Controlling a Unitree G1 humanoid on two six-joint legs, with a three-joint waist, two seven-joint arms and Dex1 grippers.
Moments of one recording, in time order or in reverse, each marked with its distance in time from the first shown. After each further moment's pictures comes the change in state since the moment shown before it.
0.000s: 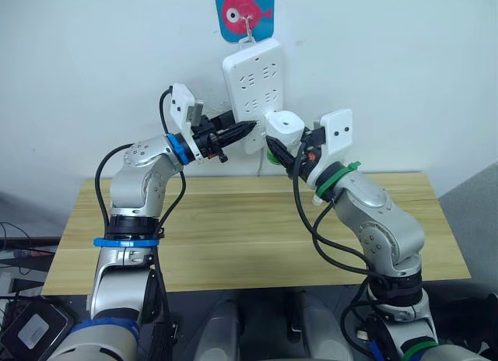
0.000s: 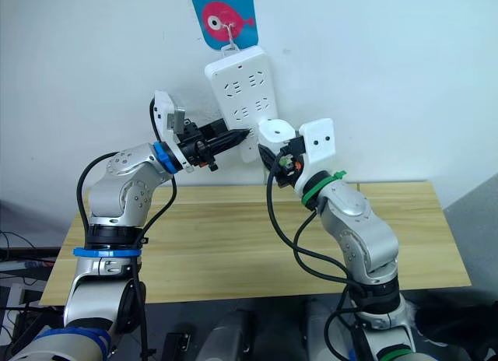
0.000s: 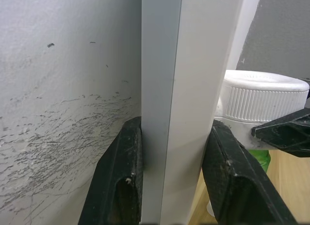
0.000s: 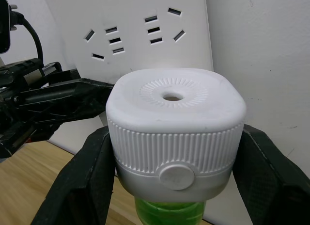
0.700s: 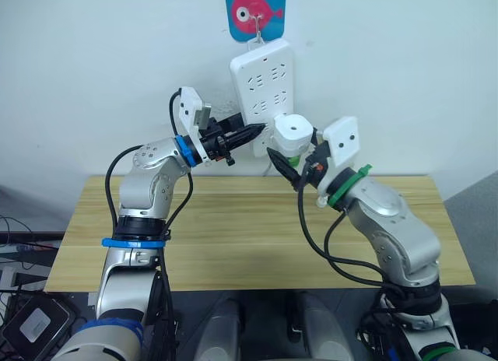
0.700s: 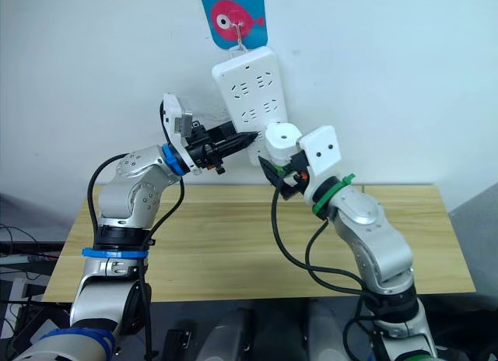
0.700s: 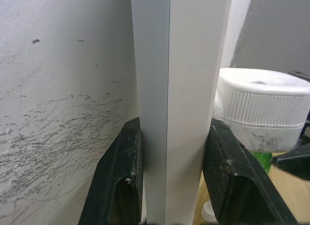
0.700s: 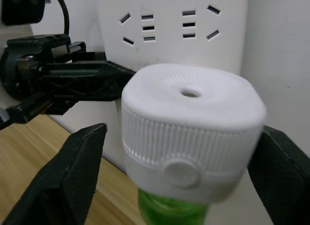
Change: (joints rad) left arm 0.003 -0.013 -0.022 0.002 -0.007 -0.052 -0.024; right arm 0.097 -0.172 0.000 -0.137 -0.015 -0.026 0.130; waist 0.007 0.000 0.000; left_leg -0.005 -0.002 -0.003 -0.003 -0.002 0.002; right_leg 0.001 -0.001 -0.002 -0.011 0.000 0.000
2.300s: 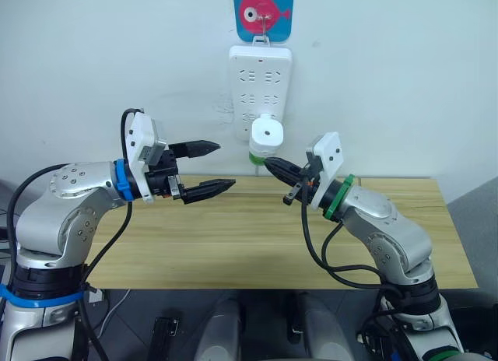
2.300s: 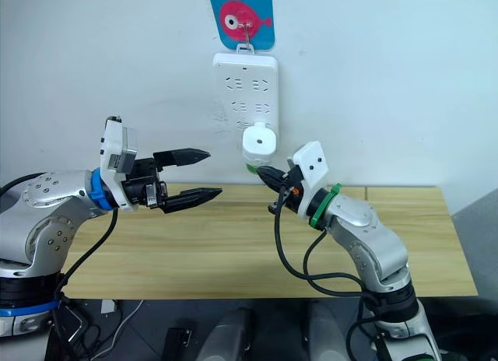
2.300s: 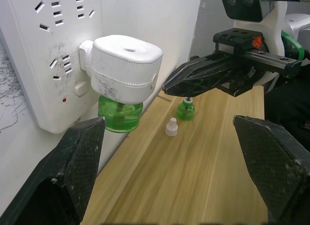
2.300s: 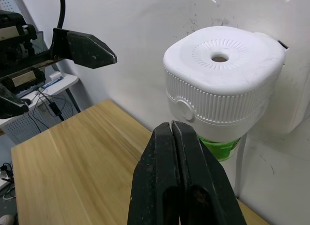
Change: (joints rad) left arm 0.322 0.404 0.086 -0.489 -0.239 0.270 -0.073; right arm -0.011 0.028 0.054 0.151 0.115 -0.081 0.127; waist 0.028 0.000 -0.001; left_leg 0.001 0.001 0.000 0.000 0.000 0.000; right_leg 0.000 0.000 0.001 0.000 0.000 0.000
